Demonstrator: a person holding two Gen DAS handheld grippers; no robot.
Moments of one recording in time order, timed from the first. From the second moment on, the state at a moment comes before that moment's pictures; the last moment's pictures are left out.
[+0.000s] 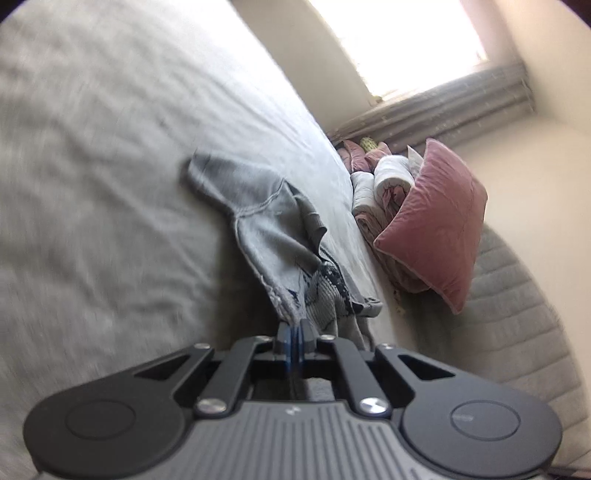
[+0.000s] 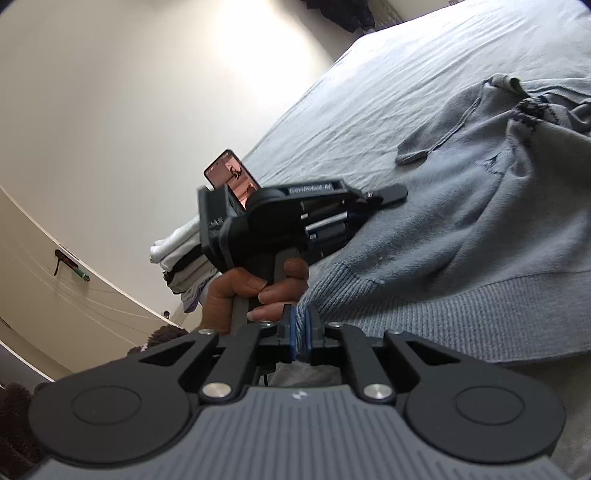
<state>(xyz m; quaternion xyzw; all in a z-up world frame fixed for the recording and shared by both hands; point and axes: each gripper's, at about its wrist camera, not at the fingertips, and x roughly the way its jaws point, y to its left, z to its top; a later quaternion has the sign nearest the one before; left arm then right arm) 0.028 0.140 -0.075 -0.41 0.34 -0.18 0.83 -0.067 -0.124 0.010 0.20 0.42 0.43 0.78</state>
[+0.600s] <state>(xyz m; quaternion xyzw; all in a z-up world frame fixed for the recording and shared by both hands) 0.043 0.197 -0.076 -0.23 0.38 -0.14 0.89 -0.045 -0.002 -0.041 0.16 0.47 0.44 0.75</state>
